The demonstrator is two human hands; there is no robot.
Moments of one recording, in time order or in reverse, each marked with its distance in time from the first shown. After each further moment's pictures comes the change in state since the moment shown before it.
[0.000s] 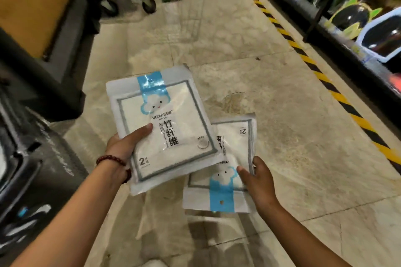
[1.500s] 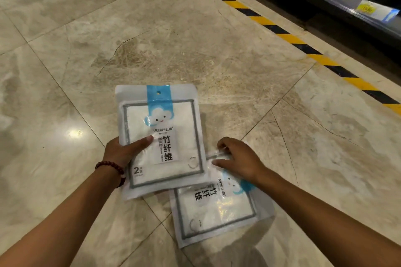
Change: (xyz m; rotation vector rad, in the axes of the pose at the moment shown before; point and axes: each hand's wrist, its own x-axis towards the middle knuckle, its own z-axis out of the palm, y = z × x) left_hand 0.022 -0.214 0.110 0.622 -0.375 -0.072; right_hand -0.032 0.200 -0.072 -0.446 -0.102 0.078
